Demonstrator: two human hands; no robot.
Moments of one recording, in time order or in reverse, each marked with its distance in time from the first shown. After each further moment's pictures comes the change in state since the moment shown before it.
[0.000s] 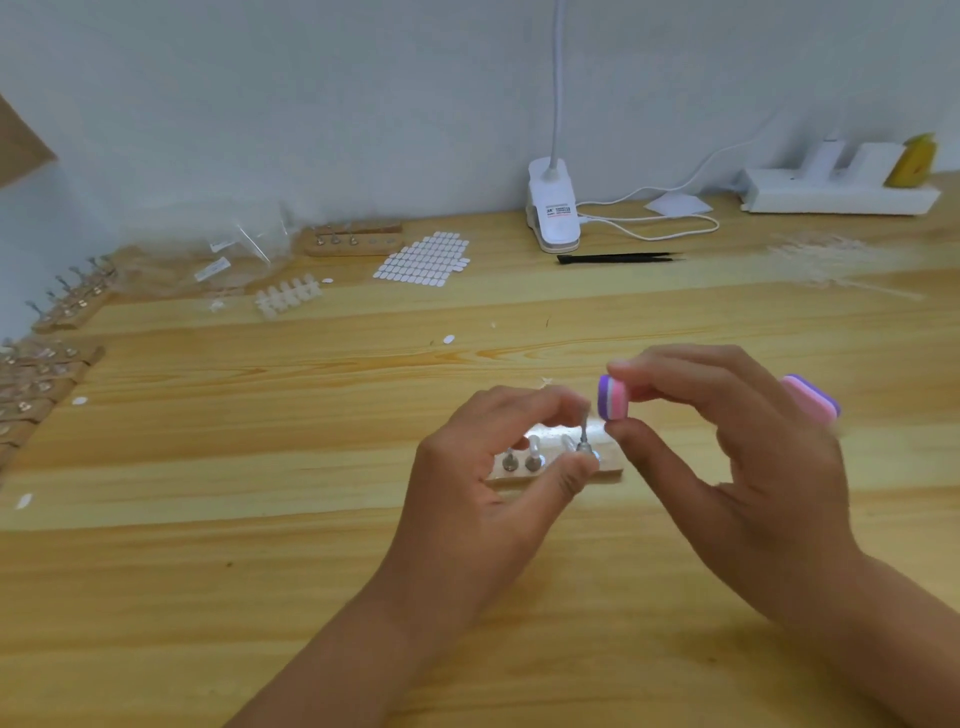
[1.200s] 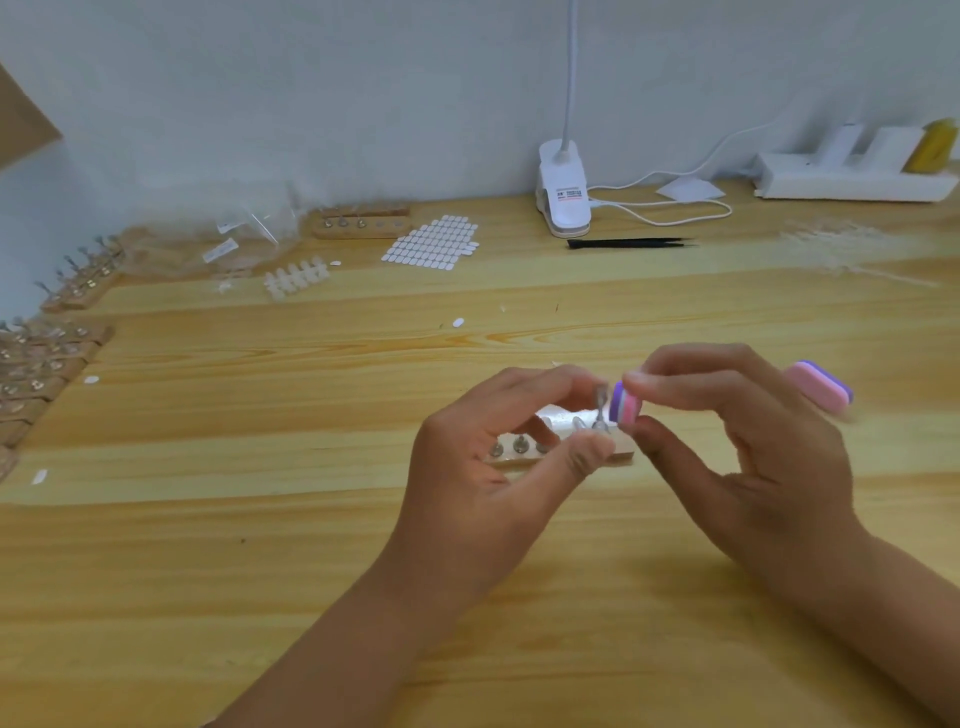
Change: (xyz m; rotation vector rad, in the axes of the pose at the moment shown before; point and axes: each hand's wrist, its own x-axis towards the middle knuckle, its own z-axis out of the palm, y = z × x) left_hand -0.001 0.006 -0.005 -0.203 -0.010 0.002; right_hand -0.006 0.006 0.001 0.064 -0.038 -0.015
